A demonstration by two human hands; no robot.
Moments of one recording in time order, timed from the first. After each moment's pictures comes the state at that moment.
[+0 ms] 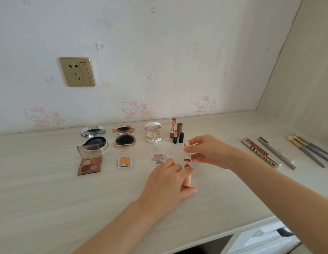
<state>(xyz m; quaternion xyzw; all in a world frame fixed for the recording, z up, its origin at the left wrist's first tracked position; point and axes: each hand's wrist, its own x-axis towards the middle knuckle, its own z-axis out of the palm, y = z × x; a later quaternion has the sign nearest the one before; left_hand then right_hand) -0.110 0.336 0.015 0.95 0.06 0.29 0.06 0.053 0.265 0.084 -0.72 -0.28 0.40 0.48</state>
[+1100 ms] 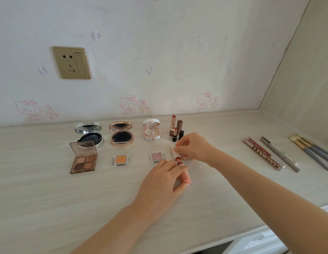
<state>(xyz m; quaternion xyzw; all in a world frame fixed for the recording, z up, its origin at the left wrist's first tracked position) -0.110 0.340 0.008 0.94 0.12 0.27 0.16 0.054 0.304 0.059 -0.83 -0.40 0.21 0.33</state>
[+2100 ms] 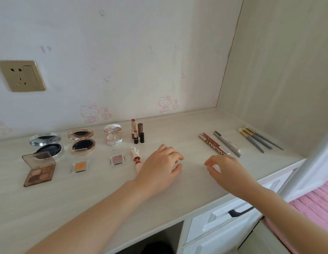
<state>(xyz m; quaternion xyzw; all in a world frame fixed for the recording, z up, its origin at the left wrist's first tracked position) -0.031 0.286 0.038 0.96 0.02 0.23 0.16 0.089 0.098 0.044 -0.89 -0.40 -0.03 0.21</state>
